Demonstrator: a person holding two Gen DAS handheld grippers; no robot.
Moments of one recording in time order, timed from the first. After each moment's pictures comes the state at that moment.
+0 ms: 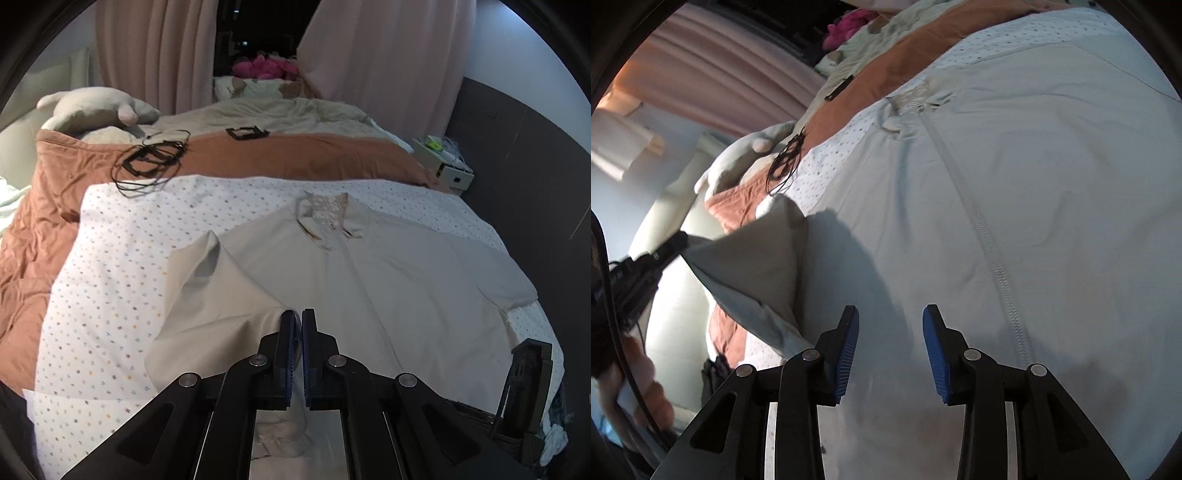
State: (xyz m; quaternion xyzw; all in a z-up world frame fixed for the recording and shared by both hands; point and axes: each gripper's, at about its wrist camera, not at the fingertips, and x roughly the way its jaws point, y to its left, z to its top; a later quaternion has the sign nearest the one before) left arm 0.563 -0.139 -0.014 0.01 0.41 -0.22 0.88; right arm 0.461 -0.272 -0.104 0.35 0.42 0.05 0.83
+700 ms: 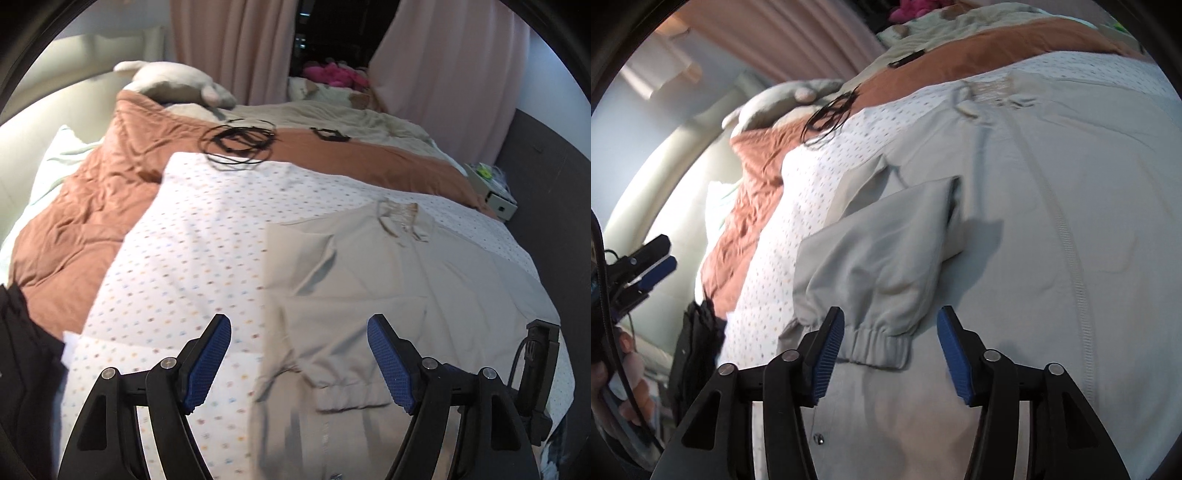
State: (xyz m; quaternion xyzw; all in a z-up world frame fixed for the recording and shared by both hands) left arm 0.517 -0.007 -0.013 -0.03 0.40 -0.10 0.91; right arm 0.488 -0.198 -0.096 0.22 0.45 0.12 0.86
